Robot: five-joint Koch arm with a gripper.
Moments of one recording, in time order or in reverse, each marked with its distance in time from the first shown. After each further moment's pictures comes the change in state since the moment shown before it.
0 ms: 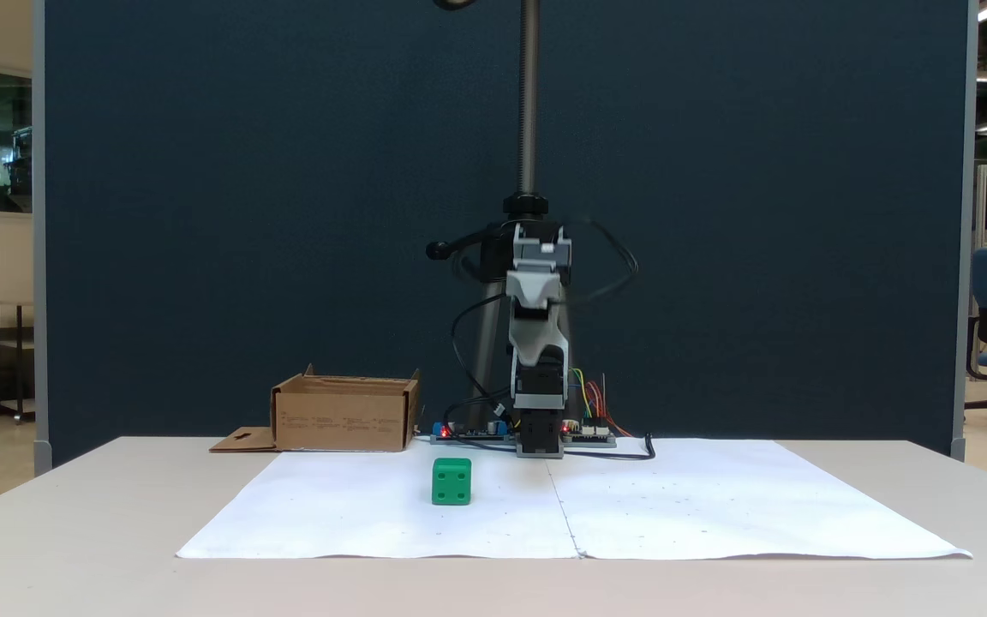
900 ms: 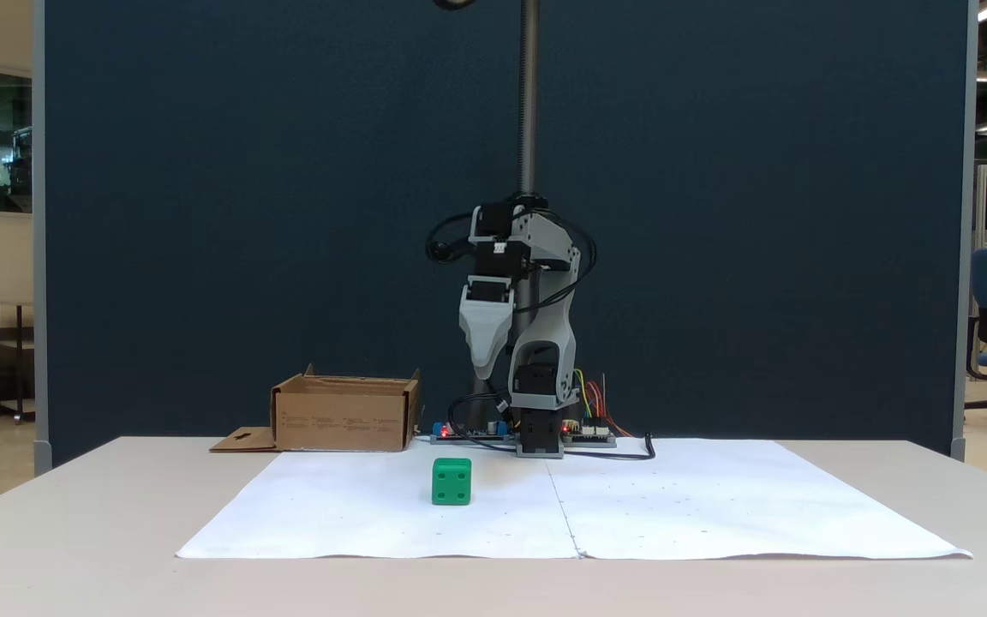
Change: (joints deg) arm 20.0 -21.1 -14.7 29.4 -21.4
